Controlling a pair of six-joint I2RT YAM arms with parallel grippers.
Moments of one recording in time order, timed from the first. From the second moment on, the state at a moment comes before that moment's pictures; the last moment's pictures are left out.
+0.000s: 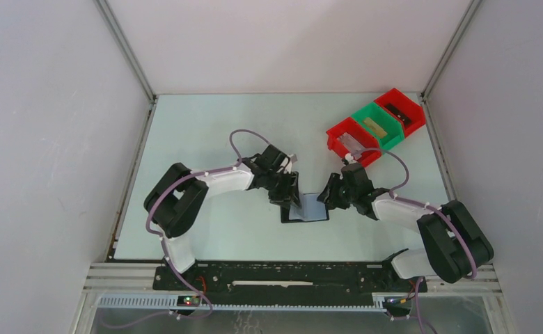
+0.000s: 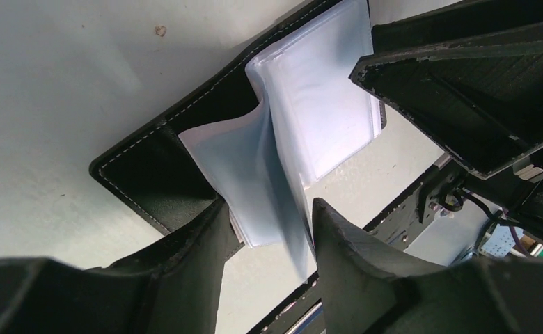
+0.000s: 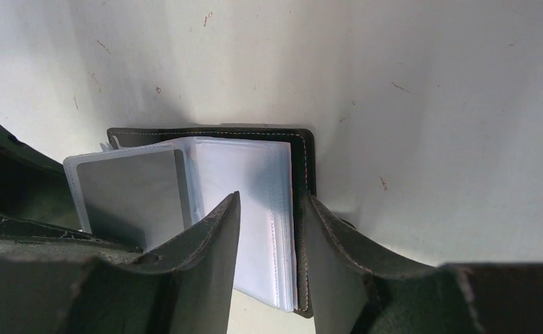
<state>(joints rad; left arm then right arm) -0.74 1.81 1.09 -0.31 0.43 -0.60 0.47 1.38 0.51 0.05 -0.13 0.71</state>
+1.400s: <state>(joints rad) -0.72 1.79 1.22 -0.39 0.44 -0.59 0.44 1.20 0.50 -0.08 -0.18 0.71</state>
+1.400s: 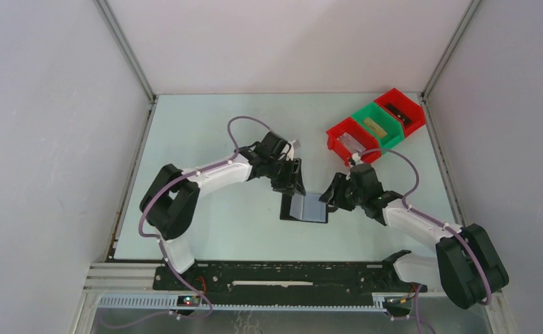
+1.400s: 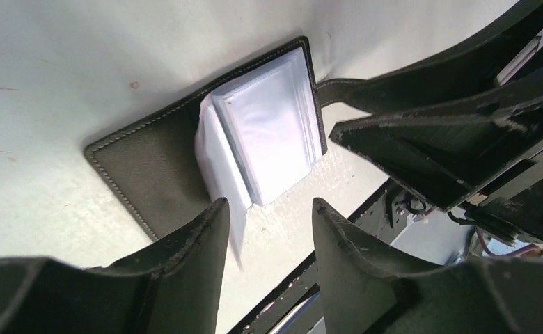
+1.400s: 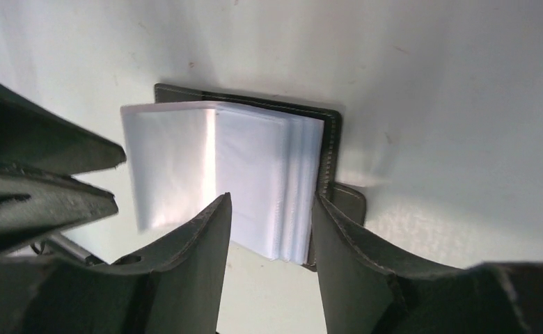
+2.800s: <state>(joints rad) -0.70 1.72 1.19 -0.44 0.40 -0.57 0.56 1.29 0.48 0.03 -0.13 0.74</state>
